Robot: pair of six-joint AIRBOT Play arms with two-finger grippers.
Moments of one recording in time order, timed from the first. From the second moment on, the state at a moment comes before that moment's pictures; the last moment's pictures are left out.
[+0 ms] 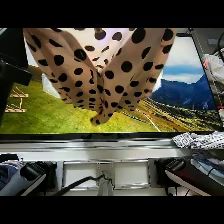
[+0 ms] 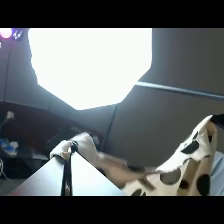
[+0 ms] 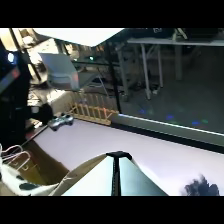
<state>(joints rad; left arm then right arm) -0.56 -0.55 0.92 0.91 0.09 -1.16 0.49 -1.01 1.92 -1.46 0.99 1.68</state>
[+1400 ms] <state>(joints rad) 0.40 -0.80 0.84 1.56 -0.66 -1.60 0.59 -1.65 1.95 -1.32 1.06 1.52</state>
